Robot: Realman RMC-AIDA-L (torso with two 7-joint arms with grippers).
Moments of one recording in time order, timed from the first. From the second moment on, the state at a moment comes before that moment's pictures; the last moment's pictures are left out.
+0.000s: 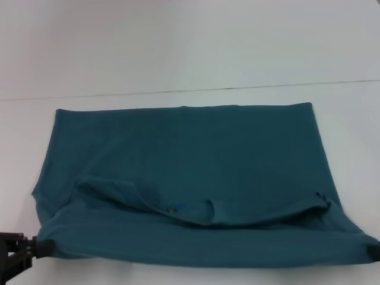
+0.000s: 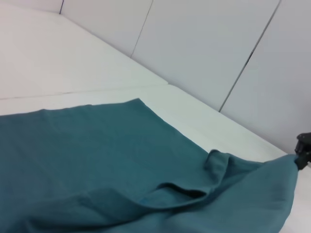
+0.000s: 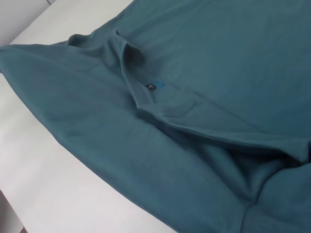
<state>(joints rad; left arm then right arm) -0.30 -2.11 -2.71 -1.07 -0.96 1.94 -1.62 0.33 2.08 -0.52 -1.30 -2.44 -1.99 1.92</state>
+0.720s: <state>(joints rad) -0.31 -2.09 -2.78 -1.06 -1.05 1.95 -1.61 0.35 2.07 -0.45 -1.34 -2.28 -1.99 1.96</state>
